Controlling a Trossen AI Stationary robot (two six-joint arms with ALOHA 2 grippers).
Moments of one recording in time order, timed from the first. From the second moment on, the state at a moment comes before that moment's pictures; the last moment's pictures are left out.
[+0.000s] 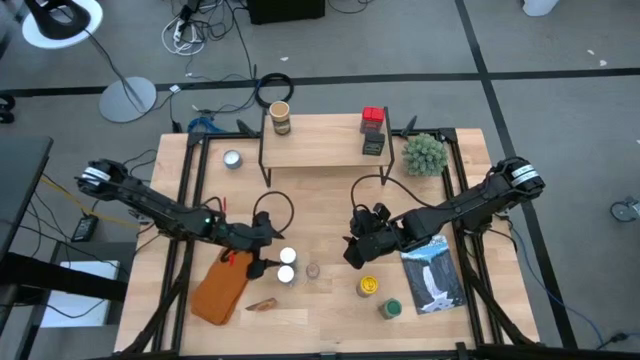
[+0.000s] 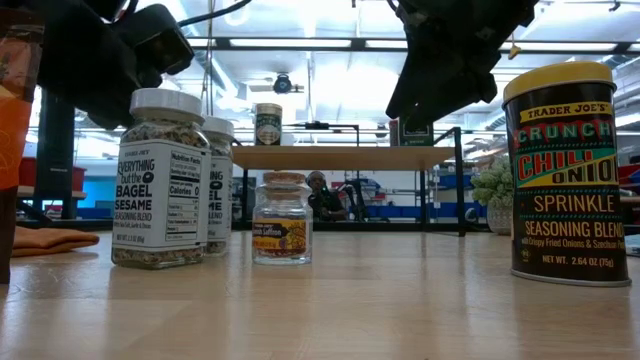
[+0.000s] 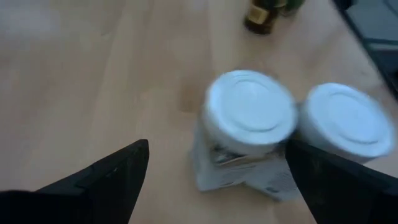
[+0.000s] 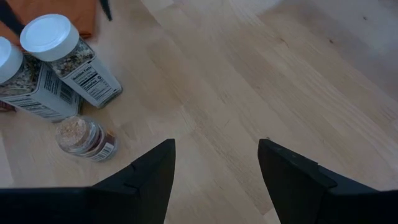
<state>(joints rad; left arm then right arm) -0.33 1.22 0.46 0.15 -0.15 -0.30 0.36 1.56 1.08 -0.50 0.56 0.81</state>
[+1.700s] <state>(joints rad) -0.31 1.32 0.46 0.33 -0.26 -0.29 0.38 1.56 1.08 -0.50 0.56 0.79</state>
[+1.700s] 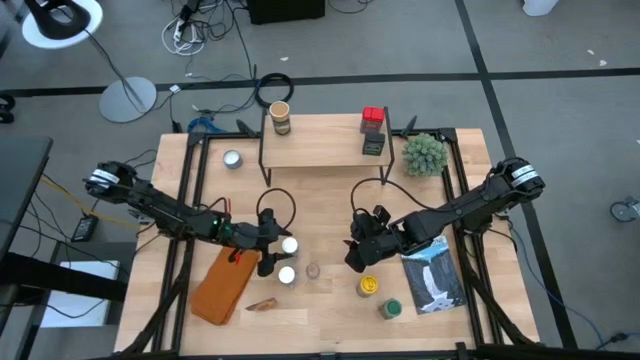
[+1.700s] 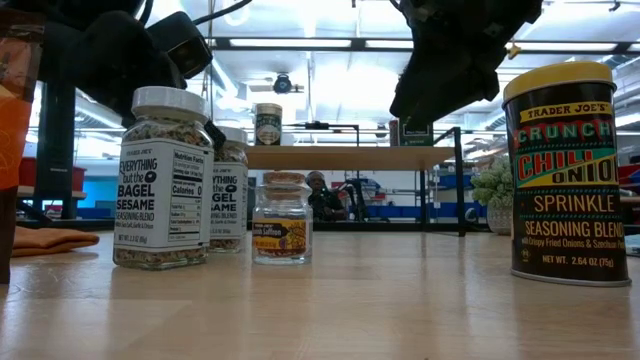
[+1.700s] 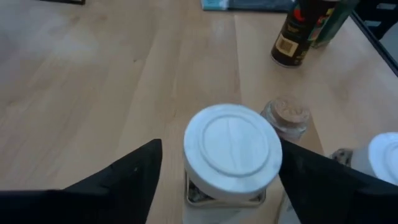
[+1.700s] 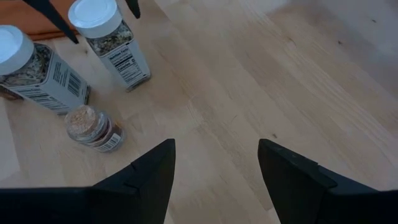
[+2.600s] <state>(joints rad) -0.25 1.32 0.73 -0.01 -0.23 -0.18 0.38 1.56 1.08 -0.50 0.56 0.78</state>
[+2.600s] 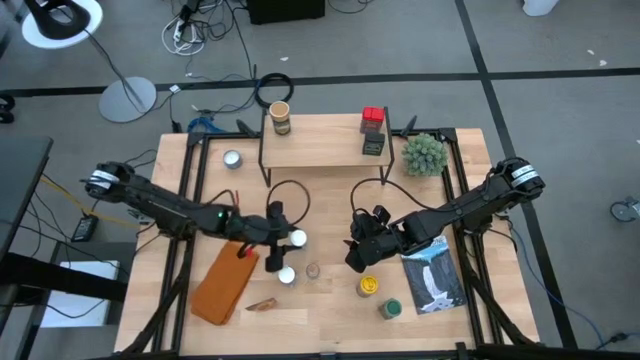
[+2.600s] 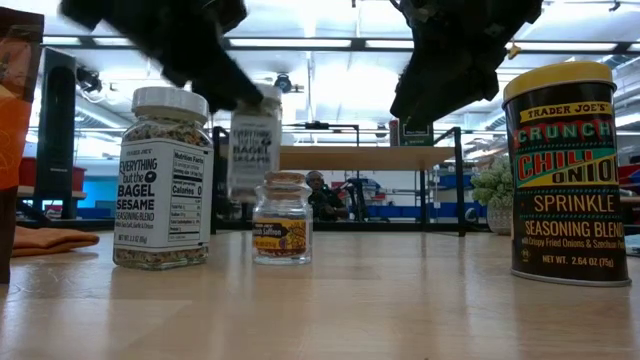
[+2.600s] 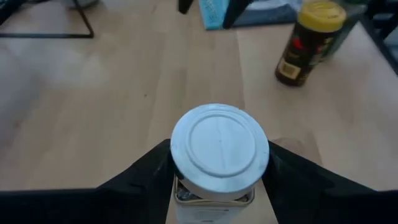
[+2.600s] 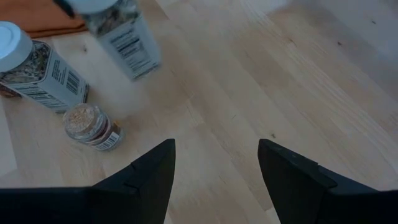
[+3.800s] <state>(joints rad) 0.65 1.51 1.32 -0.27 0.40 0.24 0.39 1.56 1.08 -0.50 0.56 0.75</state>
